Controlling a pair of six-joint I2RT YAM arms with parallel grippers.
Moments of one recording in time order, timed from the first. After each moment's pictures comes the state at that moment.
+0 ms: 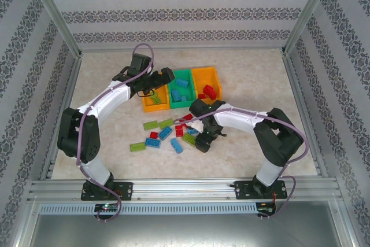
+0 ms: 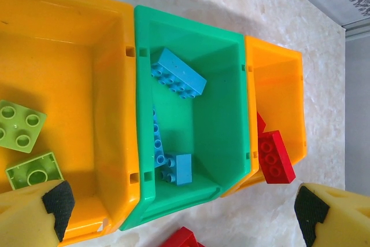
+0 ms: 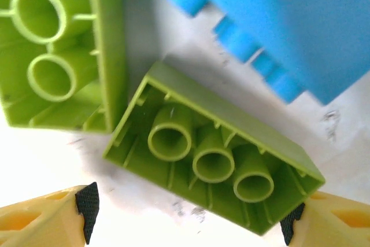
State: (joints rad) left arm -0.32 1.70 1.32 -0.40 0.26 -0.74; right arm 0.74 1.71 1.03 -0.89 -0.07 -0.23
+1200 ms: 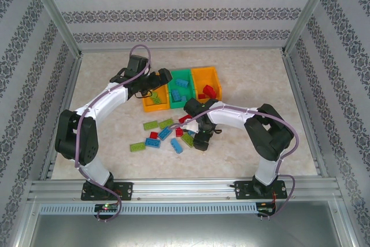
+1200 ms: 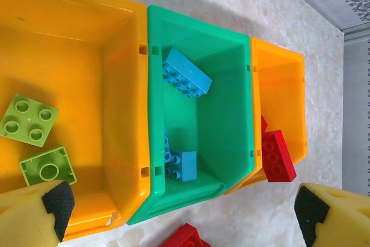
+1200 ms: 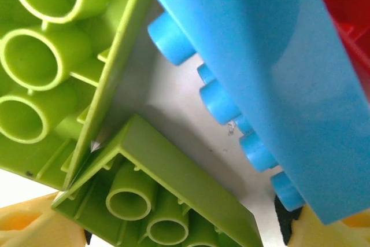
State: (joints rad) left arm -0.30 1.68 1.28 -0.38 0.27 -0.75; right arm 0.75 1.81 1.11 -0.87 -0.03 -0.44
